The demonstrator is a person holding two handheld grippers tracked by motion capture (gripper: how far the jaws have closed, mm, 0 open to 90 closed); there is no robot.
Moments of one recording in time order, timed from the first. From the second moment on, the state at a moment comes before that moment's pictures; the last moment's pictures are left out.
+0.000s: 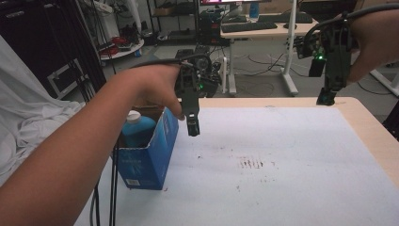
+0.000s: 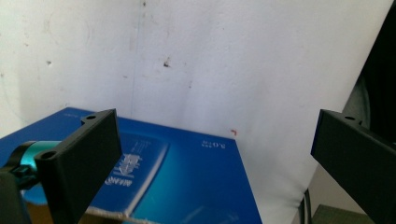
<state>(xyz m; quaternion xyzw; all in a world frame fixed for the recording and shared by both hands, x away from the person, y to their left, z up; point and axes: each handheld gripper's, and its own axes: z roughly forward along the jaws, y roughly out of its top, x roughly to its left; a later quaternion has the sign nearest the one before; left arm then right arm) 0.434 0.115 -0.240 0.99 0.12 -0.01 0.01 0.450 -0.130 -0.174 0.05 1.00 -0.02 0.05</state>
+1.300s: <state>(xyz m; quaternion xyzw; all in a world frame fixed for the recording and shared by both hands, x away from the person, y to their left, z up) 0.435 0.099 -0.252 1.00 0.09 -0.01 0.03 0.451 -0.137 -0.170 0.06 1.00 0.00 0.05</state>
